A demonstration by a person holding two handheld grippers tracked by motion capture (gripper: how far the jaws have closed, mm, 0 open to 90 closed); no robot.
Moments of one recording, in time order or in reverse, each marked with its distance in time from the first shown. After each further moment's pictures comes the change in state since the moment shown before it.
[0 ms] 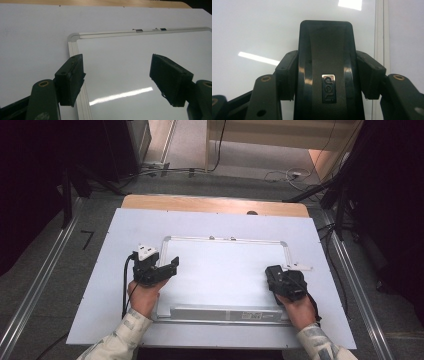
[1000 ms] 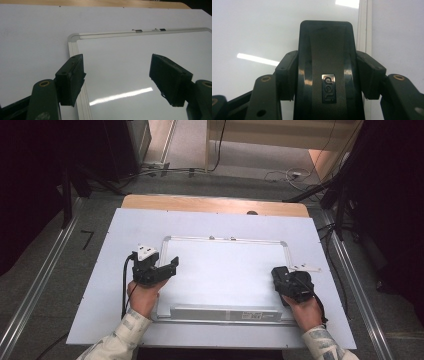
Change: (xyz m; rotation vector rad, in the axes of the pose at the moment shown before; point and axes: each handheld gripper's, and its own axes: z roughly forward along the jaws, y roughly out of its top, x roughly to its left) left arm 0.000 0.000 -0.001 -0.004 -0.002 -0.001; right arm -0.017 -0.003 -0.003 0.009 -0.018 0.030
